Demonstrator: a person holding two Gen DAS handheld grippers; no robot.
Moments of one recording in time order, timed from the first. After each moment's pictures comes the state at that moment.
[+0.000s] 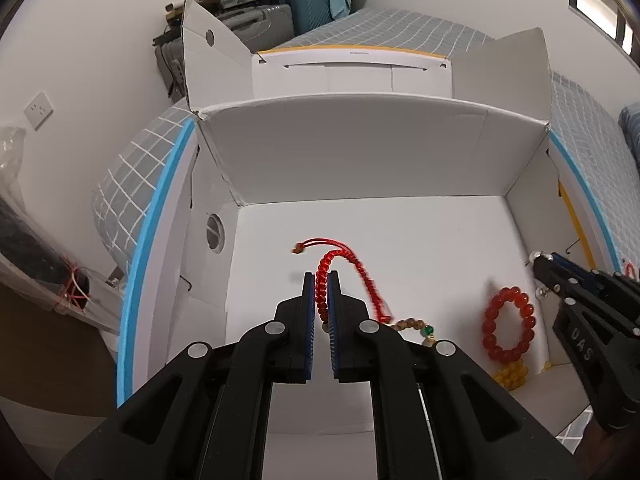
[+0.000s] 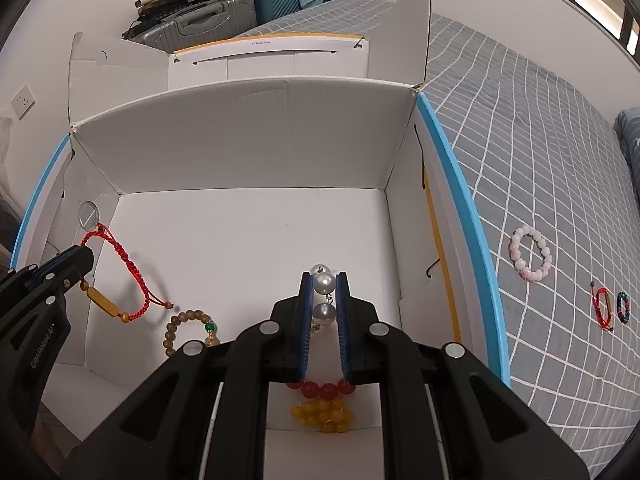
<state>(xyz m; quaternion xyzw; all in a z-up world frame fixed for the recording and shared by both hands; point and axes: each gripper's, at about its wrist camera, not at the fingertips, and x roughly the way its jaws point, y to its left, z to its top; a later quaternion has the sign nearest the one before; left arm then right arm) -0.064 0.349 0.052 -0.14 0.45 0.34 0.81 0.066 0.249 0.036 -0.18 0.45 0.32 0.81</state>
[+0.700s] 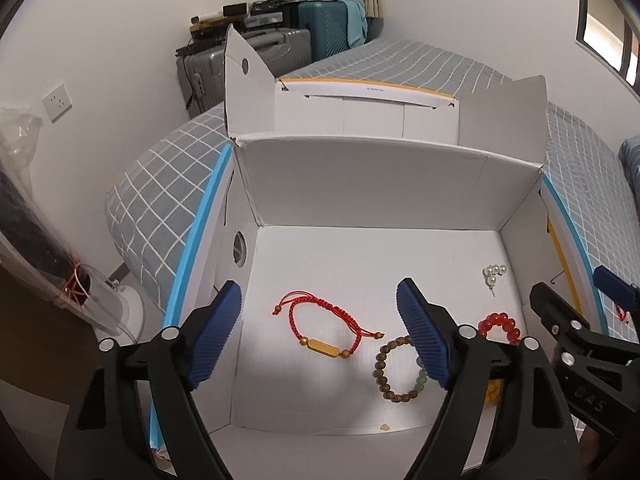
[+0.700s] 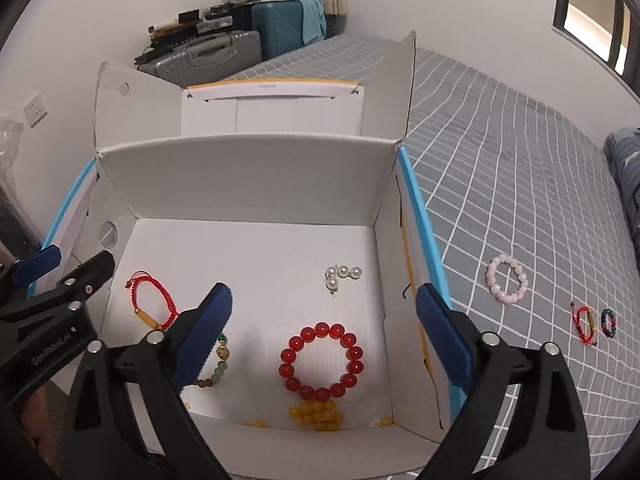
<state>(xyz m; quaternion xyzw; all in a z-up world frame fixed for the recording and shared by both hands) -0.084 0.345 0.076 -0.15 0.40 0.36 0.83 0.045 0.228 0.075 -0.16 0.39 0.34 0.84</state>
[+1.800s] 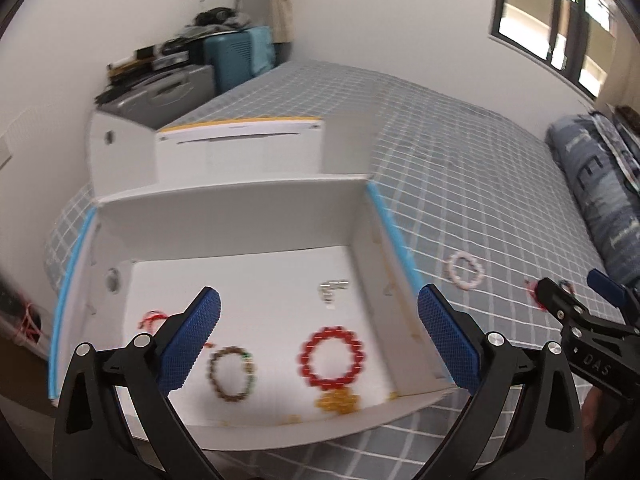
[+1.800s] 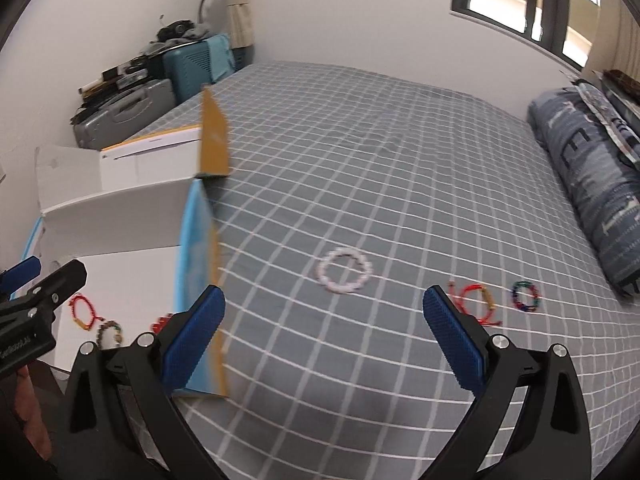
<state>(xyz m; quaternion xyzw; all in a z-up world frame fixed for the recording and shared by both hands) -0.004 0.221 0.116 -0.13 0.37 0.24 0.89 0.122 0.047 0.110 -0.10 0.37 0.23 0.89</state>
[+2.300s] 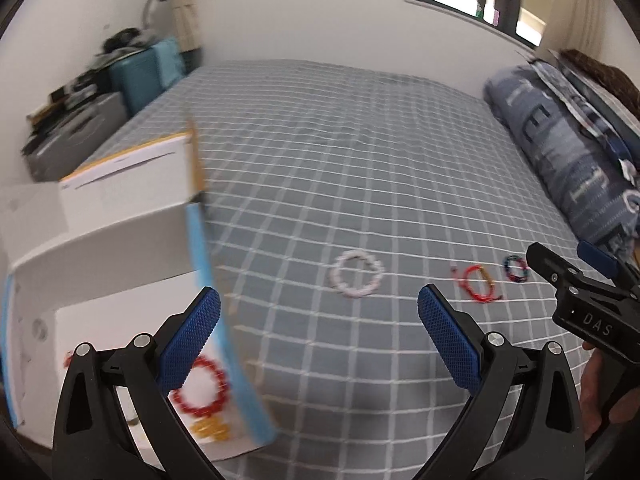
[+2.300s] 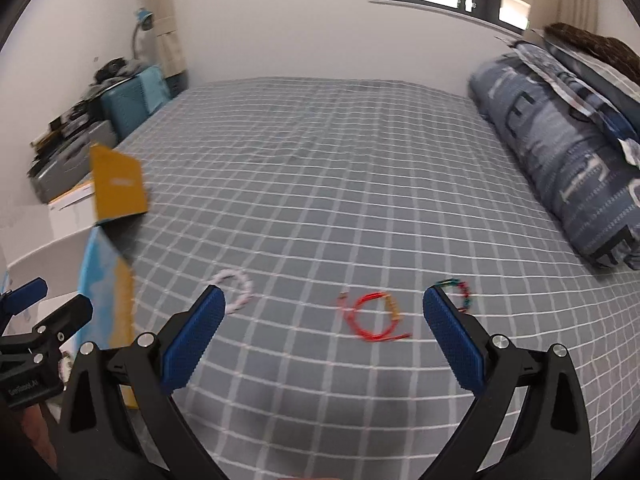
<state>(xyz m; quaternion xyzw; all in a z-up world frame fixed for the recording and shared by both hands) 0.105 0.114 0.113 -0.08 0.40 0.14 0.90 0.205 -0.073 0.110 -0.05 0.37 0.16 0.91</state>
